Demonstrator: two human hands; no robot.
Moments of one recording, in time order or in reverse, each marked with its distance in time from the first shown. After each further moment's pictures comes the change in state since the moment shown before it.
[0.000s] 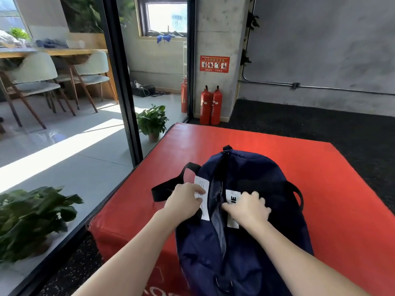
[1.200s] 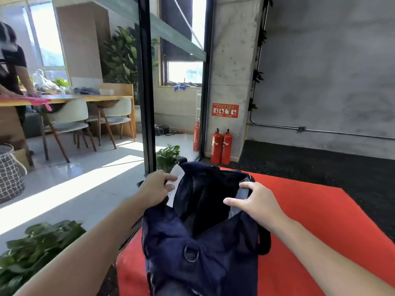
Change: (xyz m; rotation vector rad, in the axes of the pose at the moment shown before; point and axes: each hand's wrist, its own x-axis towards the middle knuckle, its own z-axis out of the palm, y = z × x) left_hand 0.008 -0.032 -0.190 0.066 0.286 0.110; right_hand -0.039 -0.058 -0.138 0.476 0.149 -0.541
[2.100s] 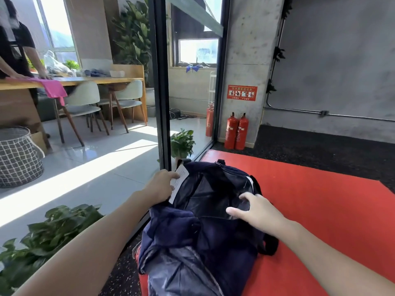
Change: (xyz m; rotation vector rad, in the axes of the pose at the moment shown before) left_hand 0.039 -0.100 0.021 0.211 -0.170 -0.103; right_hand 0.036 0.011 0.101 -0.265 -0.341 0.112
